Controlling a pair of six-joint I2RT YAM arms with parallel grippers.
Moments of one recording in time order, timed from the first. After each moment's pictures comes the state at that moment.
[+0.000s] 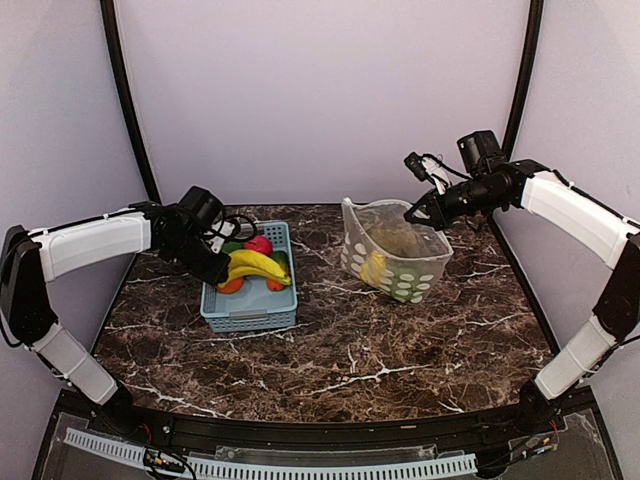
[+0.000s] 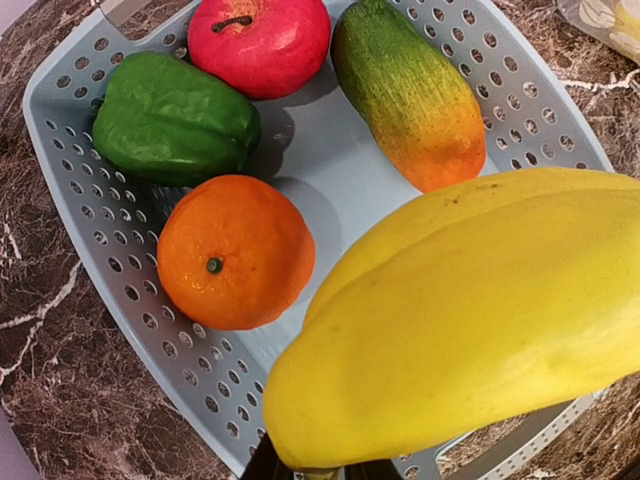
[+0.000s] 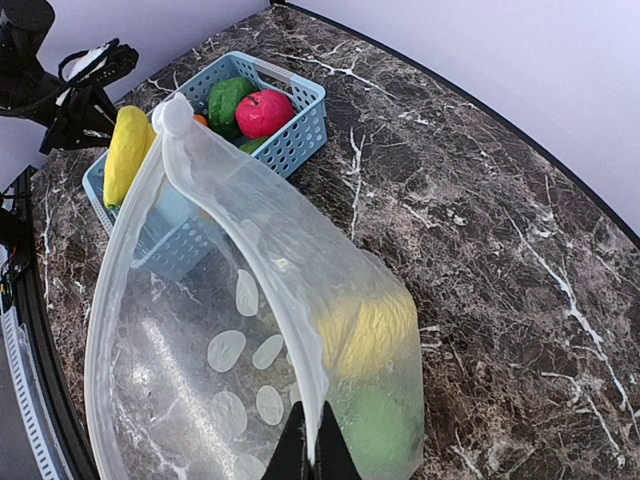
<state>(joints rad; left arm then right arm) -0.51 1.53 1.16 -0.75 -0.07 -0.05 0.38 1.53 1.43 -0.70 -0.54 -0.26</state>
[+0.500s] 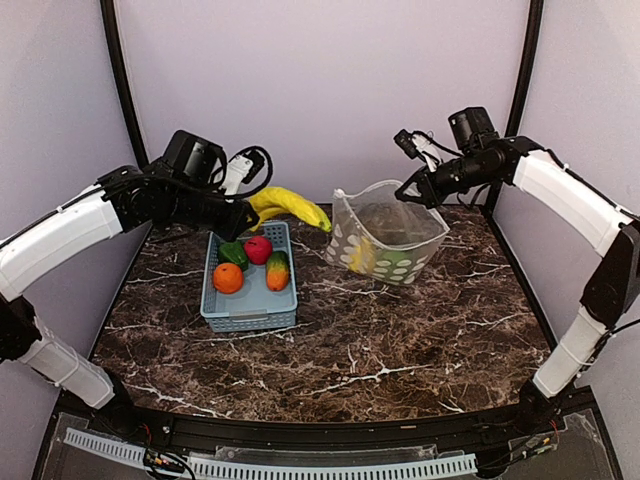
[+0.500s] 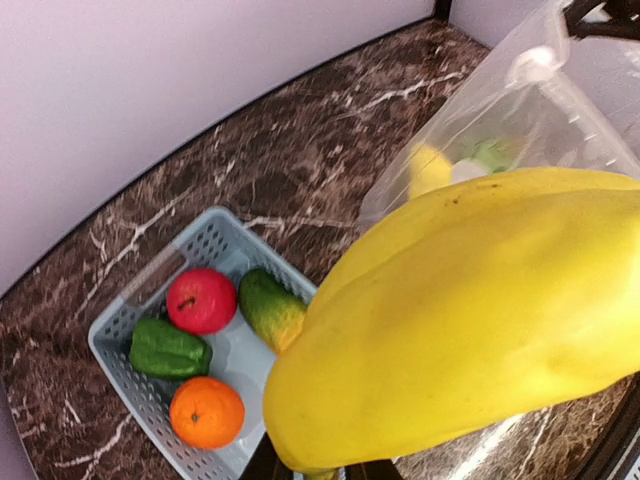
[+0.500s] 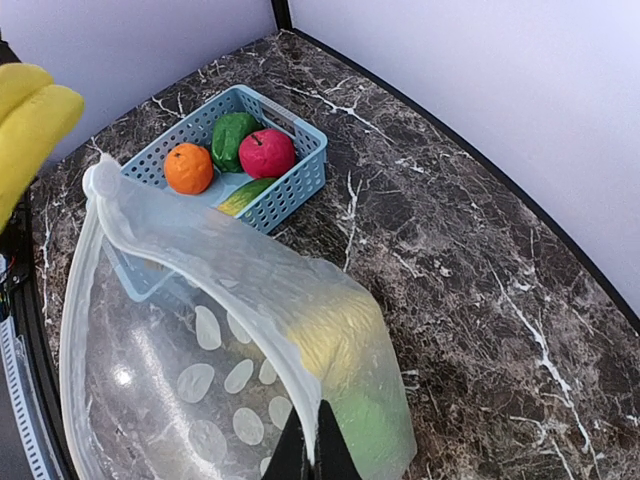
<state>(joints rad) -0.72 1.40 1.42 -0.72 -0.11 -0.02 0.41 1.62 1.66 -0.78 -0.52 -0.29</state>
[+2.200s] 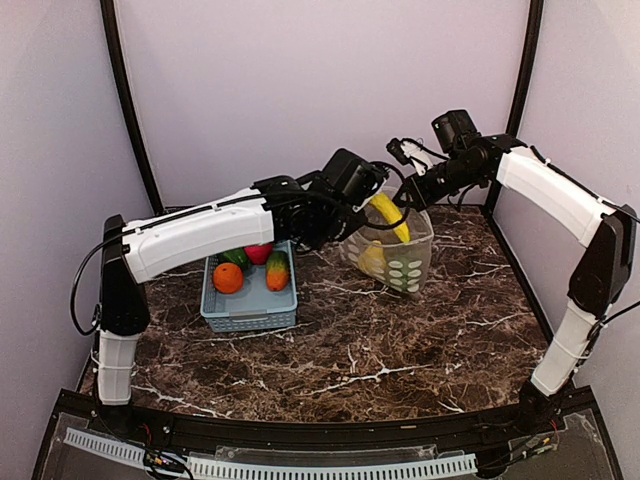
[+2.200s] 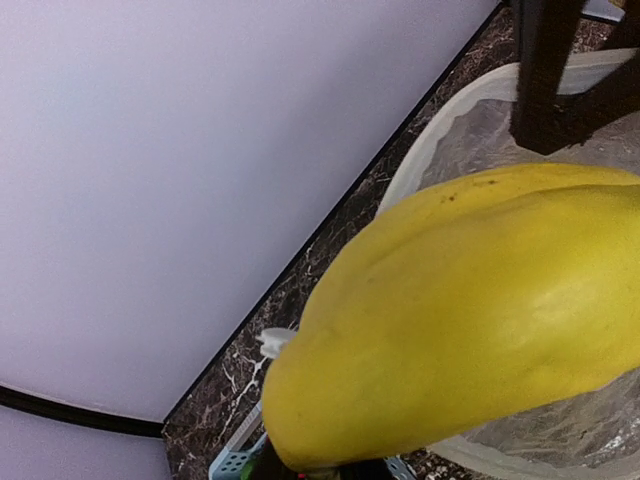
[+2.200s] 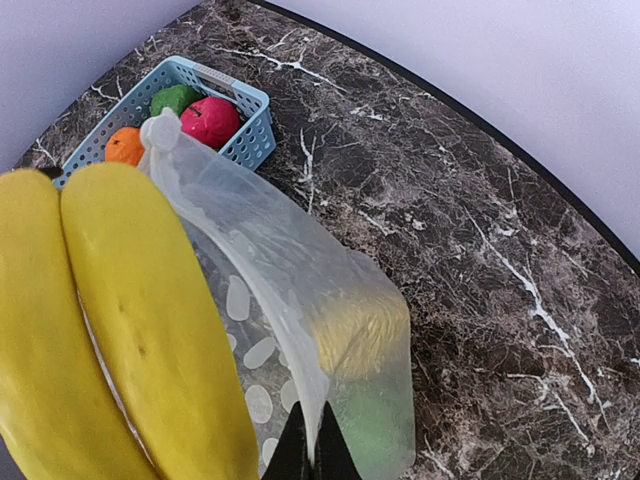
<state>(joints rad) -1.05 2.08 2.08 -0.62 -0.78 0.27 0.45 1.72 1.75 -0.85 -0.36 -0.19</state>
